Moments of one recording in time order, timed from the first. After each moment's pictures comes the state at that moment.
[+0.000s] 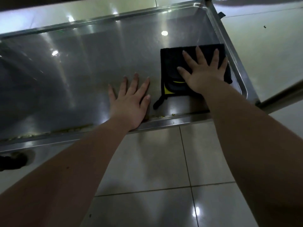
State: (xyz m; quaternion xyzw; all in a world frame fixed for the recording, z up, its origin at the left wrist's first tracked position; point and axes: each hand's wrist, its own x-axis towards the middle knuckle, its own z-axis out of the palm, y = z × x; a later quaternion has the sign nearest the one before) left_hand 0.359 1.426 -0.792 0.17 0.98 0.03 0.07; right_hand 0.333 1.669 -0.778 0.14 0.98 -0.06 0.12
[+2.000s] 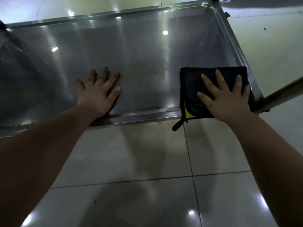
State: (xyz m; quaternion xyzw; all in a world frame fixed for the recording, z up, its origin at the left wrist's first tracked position) left_hand 0.335 1.317 -0.787 0.14 0.99 0.00 0.06; right_hand 0.442 1.672 -0.780 0.16 0.98 -0.05 0.12
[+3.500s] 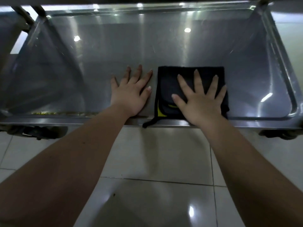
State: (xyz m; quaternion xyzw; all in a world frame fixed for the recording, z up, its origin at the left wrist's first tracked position) left_hand 0.336 1.306 -0.791 0.13 0.99 0.05 0.06; right_hand 0.392 1.517 -0.778 0.07 0.99 -0.06 0.12
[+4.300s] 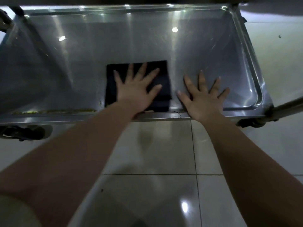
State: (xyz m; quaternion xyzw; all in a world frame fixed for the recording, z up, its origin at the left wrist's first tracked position) left_hand 0.352 1.376 -0.783 0.15 0.99 0.03 0.06; right_hand 0.414 1.583 -0.783 0.12 0.98 -0.06 0.12
